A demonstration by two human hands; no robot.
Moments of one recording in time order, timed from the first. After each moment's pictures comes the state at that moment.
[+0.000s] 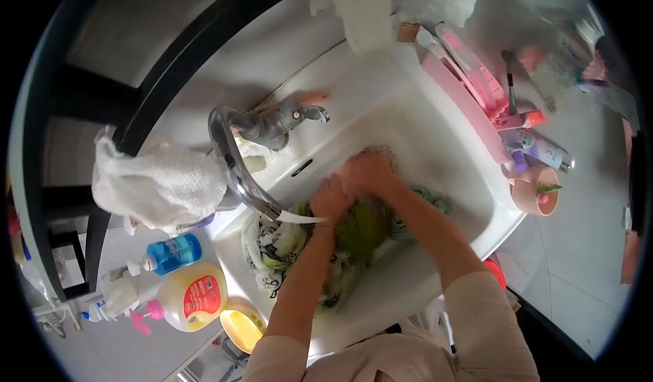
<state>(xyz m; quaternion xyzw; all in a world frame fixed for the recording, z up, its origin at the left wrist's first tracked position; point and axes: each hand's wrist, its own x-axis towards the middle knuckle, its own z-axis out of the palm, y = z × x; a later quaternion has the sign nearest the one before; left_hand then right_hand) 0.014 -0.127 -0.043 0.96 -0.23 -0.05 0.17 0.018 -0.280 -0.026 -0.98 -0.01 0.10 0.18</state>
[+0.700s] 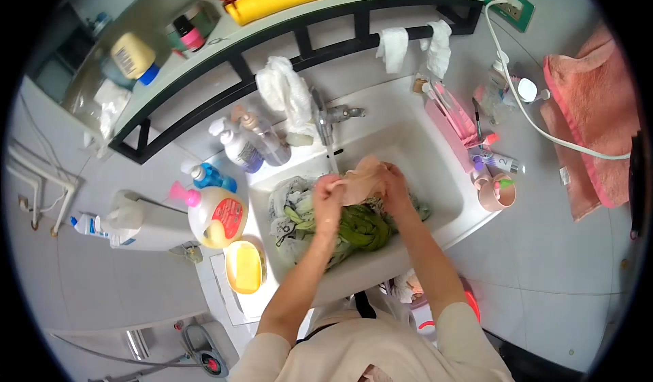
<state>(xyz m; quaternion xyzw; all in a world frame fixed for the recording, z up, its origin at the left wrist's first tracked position) -0.071 -0.092 0.115 0.62 0.00 0.01 0.79 -0.079 -0.239 0.104 -0.46 0.24 -0.07 0.85</state>
